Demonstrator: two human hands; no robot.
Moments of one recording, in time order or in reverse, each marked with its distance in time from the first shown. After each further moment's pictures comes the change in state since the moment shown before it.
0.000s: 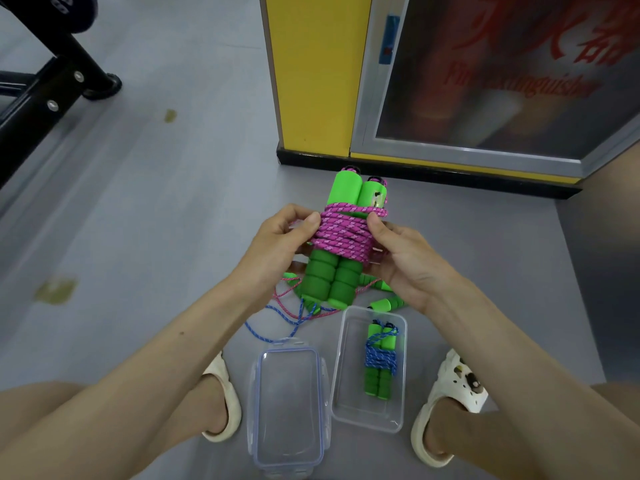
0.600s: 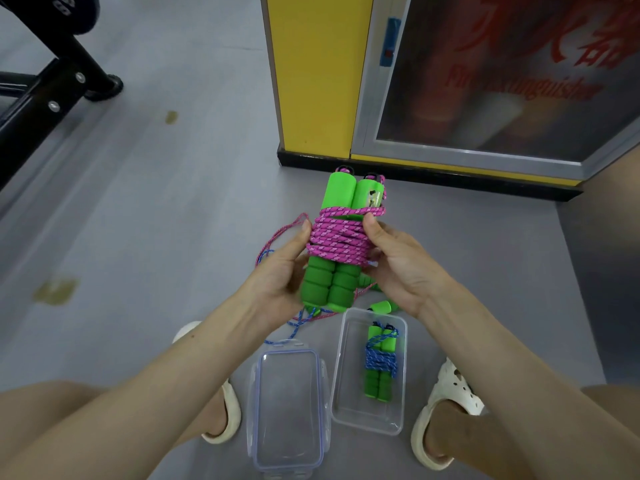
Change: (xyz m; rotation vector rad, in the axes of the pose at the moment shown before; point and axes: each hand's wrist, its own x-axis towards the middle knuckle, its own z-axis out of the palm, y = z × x) left_hand -0.003 -0.018 0.014 -0.683 -0.028 -0.456; right_hand 0.002 0.005 0.006 0.080 -0.026 0.000
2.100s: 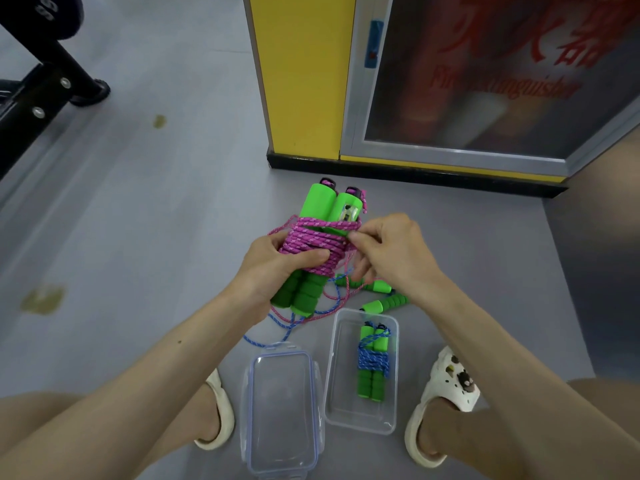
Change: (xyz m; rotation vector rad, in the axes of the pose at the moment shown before) left_hand -0.002 0.007 0.000 0.574 0.128 0.296; right_hand -0.013 -0.024 -0.005 -1.019 0.133 -0.257
